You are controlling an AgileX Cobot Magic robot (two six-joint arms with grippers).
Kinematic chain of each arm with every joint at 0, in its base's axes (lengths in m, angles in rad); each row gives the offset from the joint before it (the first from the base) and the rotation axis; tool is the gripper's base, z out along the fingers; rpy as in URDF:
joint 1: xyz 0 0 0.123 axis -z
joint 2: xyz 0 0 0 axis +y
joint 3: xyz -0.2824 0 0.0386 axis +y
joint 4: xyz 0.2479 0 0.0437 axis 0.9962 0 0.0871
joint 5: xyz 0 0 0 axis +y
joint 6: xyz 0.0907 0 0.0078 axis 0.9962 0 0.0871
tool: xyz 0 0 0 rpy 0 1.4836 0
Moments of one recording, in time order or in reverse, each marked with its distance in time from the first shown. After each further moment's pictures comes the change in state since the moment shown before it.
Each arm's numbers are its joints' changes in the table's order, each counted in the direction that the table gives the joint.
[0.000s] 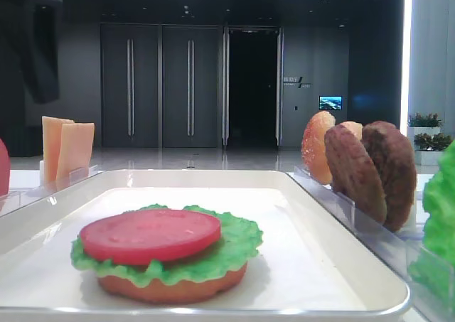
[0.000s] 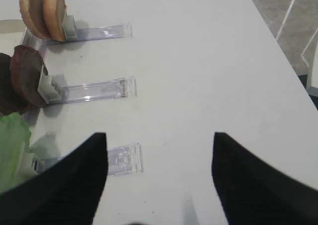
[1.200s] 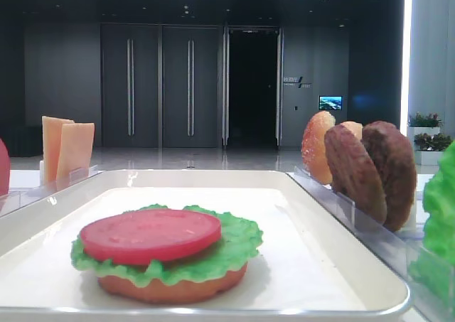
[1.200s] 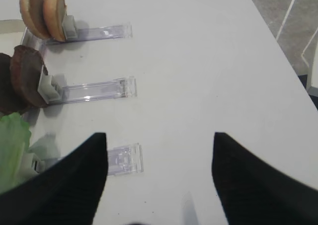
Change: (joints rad) left arm -0.328 -0.131 -0.002 0.262 0.248 -0.046; right arm 0.000 0.000 0.000 0.000 0.000 0.000
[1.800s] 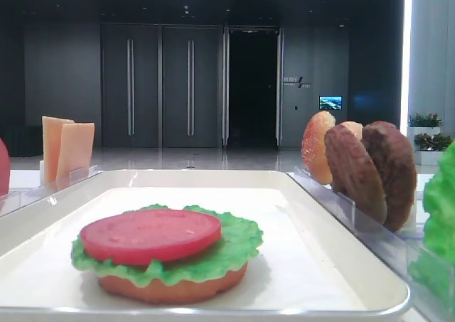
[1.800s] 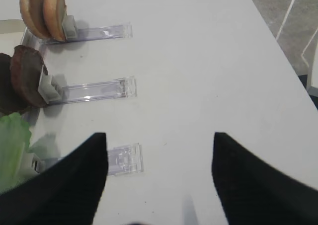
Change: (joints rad) left arm -0.193 0.000 0.000 0.002 0.023 0.042; right arm 0.000 0.000 0.000 0.000 0.000 0.000
